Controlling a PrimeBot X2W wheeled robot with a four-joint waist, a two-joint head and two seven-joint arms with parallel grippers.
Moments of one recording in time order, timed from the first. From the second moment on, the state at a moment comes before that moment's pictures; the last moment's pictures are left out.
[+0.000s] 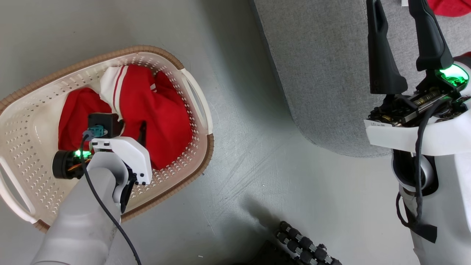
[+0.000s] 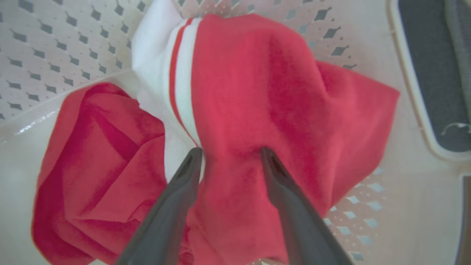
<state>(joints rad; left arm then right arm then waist) -0.80 0.09 -0.50 0.99 -0.56 0.03 -0.10 -0.52 -0.04 0.09 -0.23 0.25 0.13 -0.26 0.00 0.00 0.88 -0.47</state>
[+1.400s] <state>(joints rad) -0.77 0.25 -0.46 0.50 -0.39 0.08 -0.25 -0.56 -0.07 0.18 -0.04 0.13 0.13 -0.26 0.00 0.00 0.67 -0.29</state>
